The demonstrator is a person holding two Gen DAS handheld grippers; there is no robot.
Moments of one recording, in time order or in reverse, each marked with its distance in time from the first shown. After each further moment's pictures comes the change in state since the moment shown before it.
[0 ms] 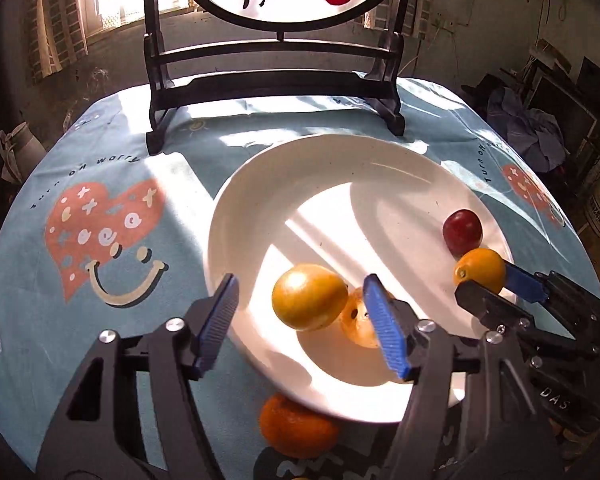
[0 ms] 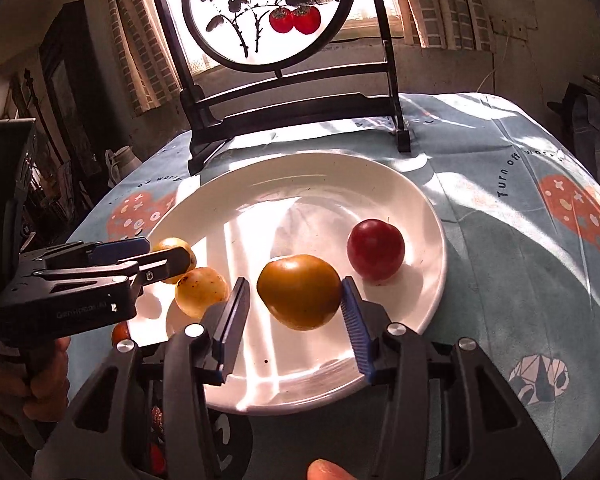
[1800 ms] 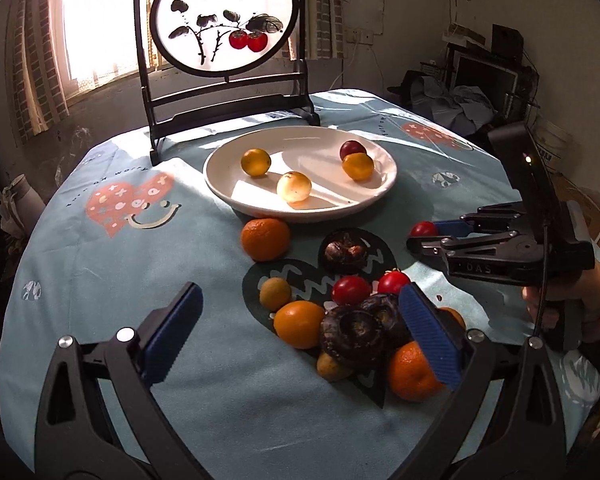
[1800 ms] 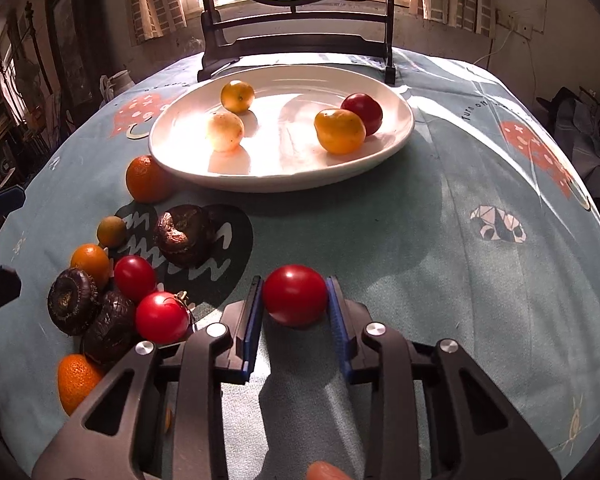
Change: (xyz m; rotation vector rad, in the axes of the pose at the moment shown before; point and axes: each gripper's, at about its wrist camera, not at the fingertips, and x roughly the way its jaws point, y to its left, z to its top) left arm -0.136 -0.013 -0.134 0.247 -0.128 -0.149; right arm -0.048 0.016 -0.080 -0.114 0.188 -0.109
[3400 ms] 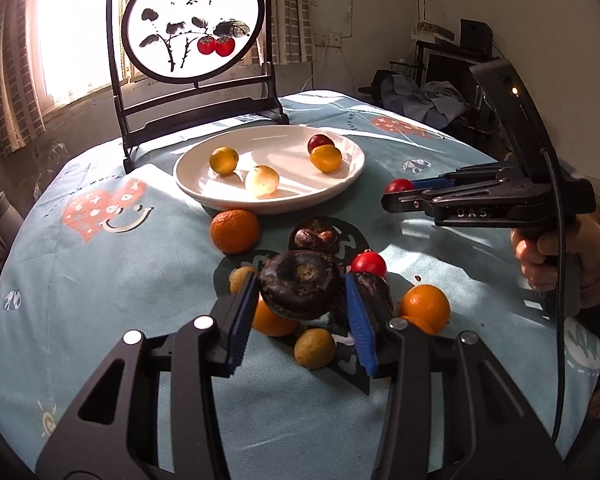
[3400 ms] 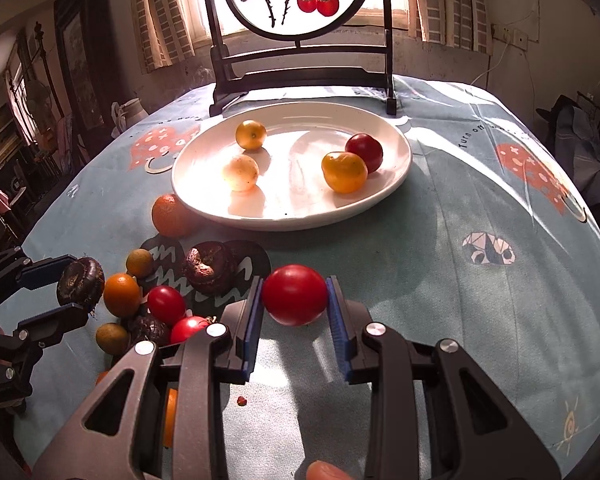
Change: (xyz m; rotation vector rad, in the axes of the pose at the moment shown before) left arm 0.003 -0.004 -0.013 -0.003 -0.043 -0.075; right arm -0.028 0.001 0.006 0.017 -0.118 0.038
